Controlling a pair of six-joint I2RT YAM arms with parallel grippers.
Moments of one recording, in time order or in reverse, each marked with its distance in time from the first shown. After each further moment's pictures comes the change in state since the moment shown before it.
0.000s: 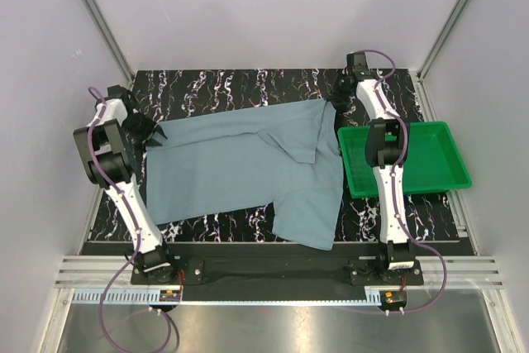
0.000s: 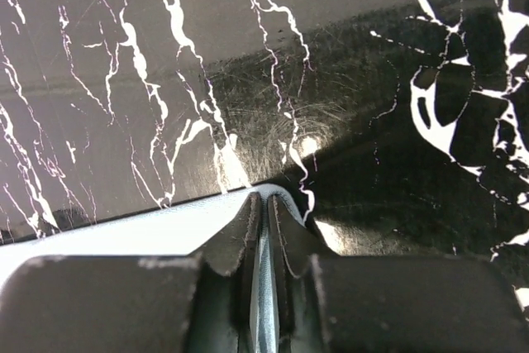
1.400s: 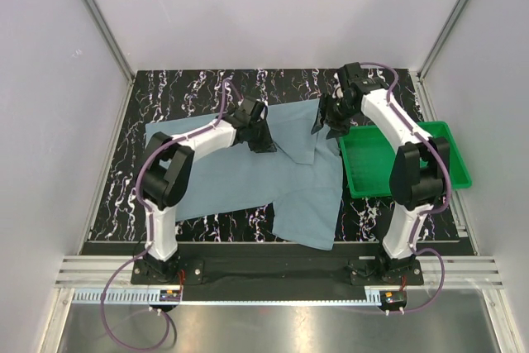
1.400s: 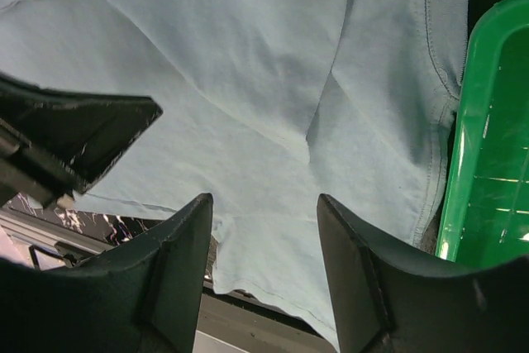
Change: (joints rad) left arm -0.908 -0.235 -0.314 0.474 -0.086 -0.176; right arm 0.177 -0.820 -0.835 -0.259 -0.047 -0.068
